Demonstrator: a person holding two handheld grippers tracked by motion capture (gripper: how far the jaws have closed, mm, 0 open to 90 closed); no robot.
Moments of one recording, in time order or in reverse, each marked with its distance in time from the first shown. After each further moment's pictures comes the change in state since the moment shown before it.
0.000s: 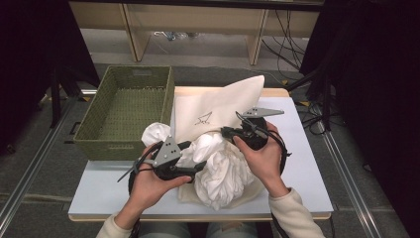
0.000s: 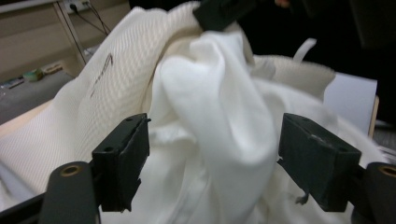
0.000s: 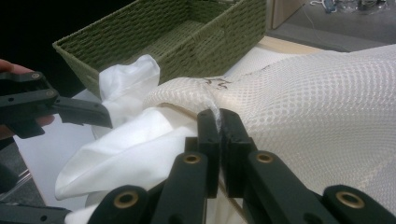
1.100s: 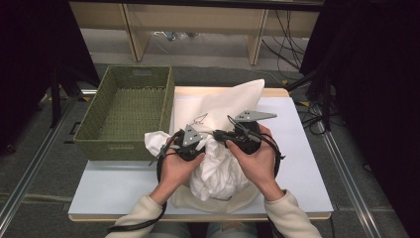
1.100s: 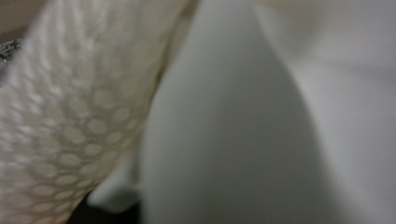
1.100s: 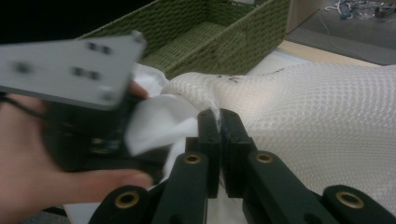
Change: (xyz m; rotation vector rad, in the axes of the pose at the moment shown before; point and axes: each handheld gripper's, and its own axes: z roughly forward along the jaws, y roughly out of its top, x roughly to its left) left arm 0.020 -0.002 0.085 0.096 0.127 -0.110; right arm 0.016 -0.001 0.007 -0.011 0.038 -0.046
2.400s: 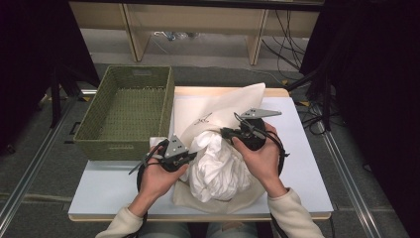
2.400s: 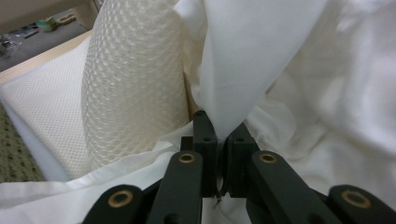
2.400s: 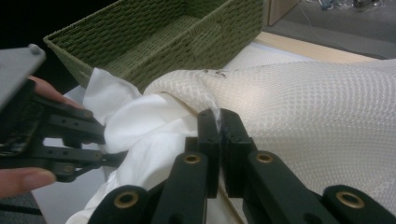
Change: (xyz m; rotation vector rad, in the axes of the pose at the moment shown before) left arm 0.007 -0.020 -0.054 0.016 -0.064 0.040; right arm -0.018 -0.002 -0.002 0.016 -0.062 0.018
